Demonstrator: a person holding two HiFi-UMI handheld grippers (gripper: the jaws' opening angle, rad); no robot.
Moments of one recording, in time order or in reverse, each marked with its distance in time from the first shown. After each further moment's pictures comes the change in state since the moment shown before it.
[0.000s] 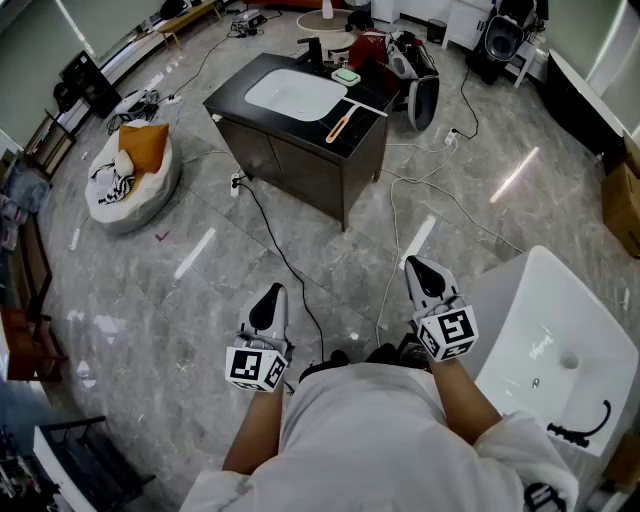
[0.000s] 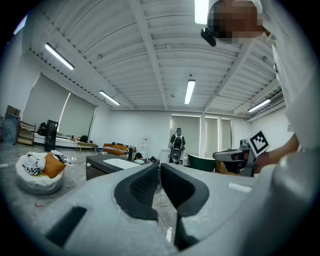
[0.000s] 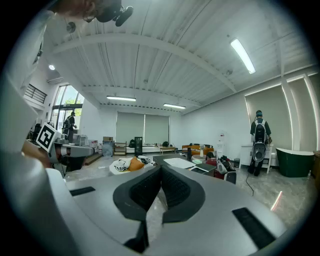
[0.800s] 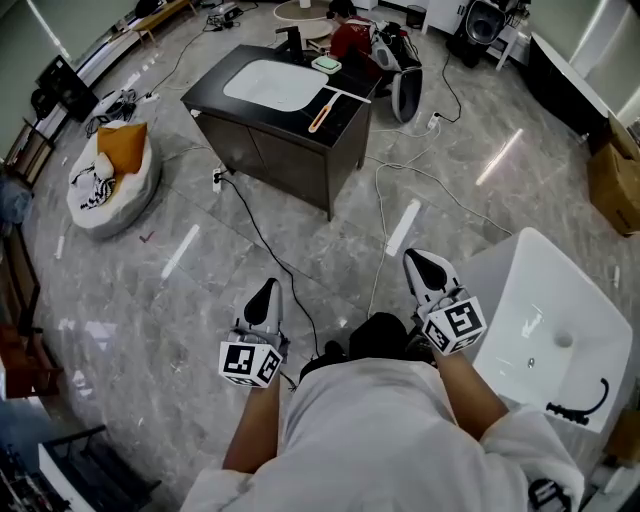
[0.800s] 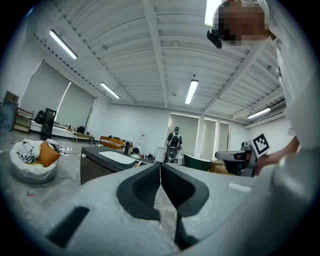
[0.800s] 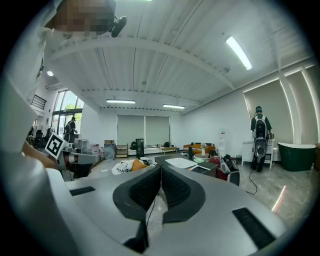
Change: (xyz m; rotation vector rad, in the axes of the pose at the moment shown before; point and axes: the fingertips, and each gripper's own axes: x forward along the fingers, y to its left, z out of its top) left arm 0.010 0.006 -0.016 -0.084 0.033 -0.049; right arm -0.009 0.000 0.001 0.040 -0.015 0.035
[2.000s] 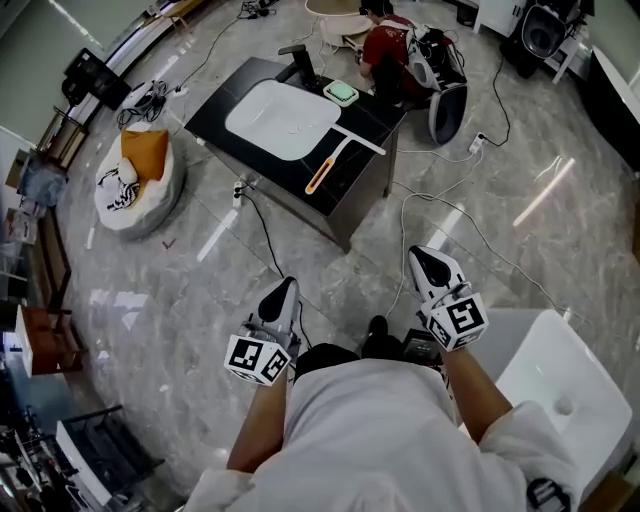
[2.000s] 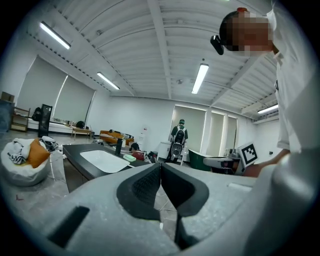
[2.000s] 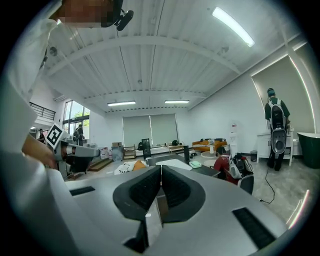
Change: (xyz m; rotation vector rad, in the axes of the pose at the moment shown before) left arm 0.304 -0.005 0.029 -0.014 0.090 0.041; right arm 0.195 -0.263 0.007 0.049 0.019 0.155
